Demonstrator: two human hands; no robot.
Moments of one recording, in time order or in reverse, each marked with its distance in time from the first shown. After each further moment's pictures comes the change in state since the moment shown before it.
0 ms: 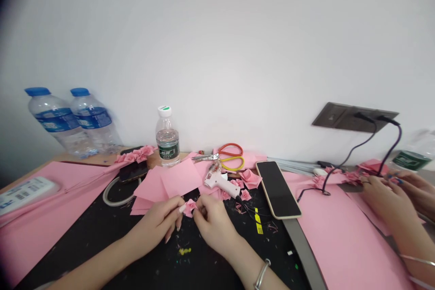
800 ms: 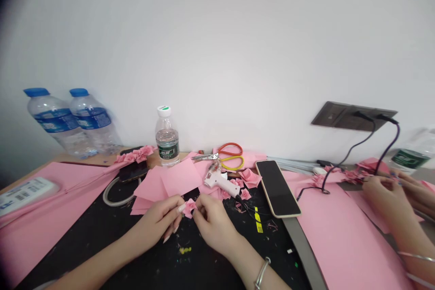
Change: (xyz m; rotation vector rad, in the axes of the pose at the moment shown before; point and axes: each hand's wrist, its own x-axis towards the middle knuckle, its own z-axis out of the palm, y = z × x) left_hand 0.003 -0.002 0.000 -0.142 -0.017 -0.009; right_hand -0.002 -0.003 -0.001 0.048 -0.030 -0.006
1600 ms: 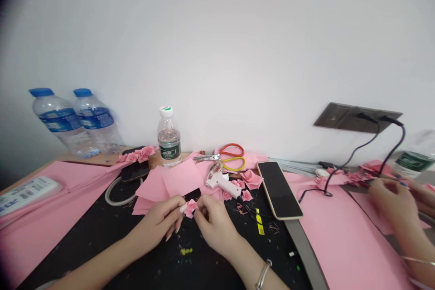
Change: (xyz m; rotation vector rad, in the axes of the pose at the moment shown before) left_hand -0.002 0.002 0.000 0.055 0.031 0.015; right_hand 0.000 0.001 0.001 0.015 0.016 -0.007
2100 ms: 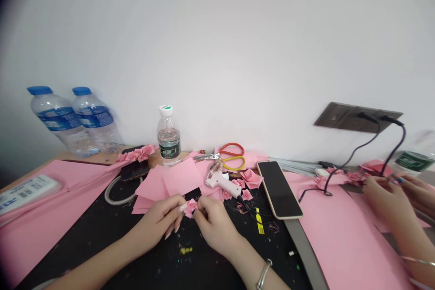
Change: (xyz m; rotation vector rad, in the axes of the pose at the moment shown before) left_hand 0.000 0.000 0.000 -0.026 -0.005 0.000; right_hand 0.000 -0.003 -0.001 -0.056 -0.035 0.013
